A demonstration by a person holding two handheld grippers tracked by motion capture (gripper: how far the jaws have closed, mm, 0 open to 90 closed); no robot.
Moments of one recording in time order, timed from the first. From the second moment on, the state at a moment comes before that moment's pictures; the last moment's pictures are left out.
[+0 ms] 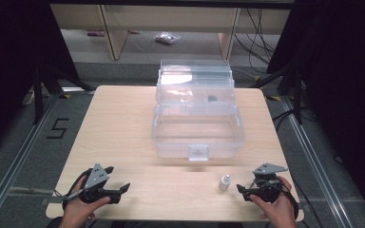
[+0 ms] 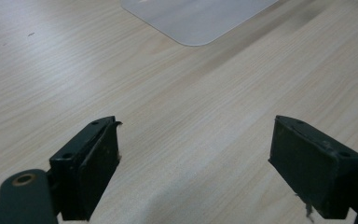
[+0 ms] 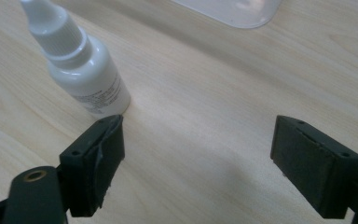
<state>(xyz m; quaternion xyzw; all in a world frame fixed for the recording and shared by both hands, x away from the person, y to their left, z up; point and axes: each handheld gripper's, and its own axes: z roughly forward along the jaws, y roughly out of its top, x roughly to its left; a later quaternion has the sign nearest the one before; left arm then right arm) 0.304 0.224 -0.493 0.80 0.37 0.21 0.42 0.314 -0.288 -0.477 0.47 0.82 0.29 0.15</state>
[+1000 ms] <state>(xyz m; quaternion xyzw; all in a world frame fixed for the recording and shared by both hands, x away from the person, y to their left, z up) 0.304 0.224 -0.493 0.80 0.37 0.21 0.42 0.310 -0.278 -0.469 0.44 0.85 0.26 0.14</state>
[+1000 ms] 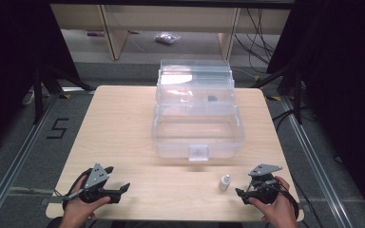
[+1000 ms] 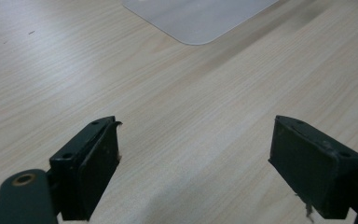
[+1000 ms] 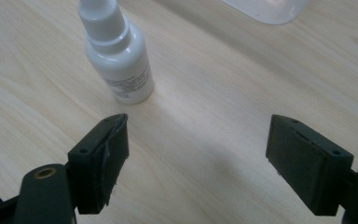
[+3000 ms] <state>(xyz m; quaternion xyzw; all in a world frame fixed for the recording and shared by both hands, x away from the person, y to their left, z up) 0.305 0.225 -0.493 0.80 0.37 0.21 0.42 0.363 -0.197 -0.454 0.27 0.96 0.11 0.07</state>
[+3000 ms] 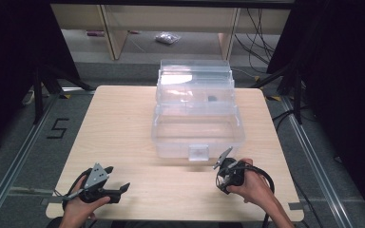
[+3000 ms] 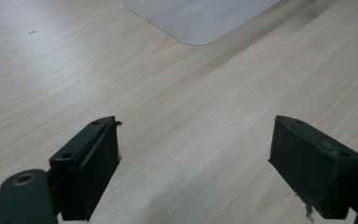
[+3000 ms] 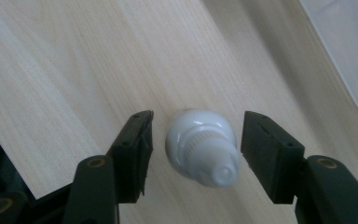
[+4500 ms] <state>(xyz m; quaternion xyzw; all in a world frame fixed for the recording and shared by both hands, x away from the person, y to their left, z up) 0.305 0.225 -0.493 0.80 0.37 0.21 0.42 0.380 -0.187 -0.422 0.26 0.96 0.07 0.04</state>
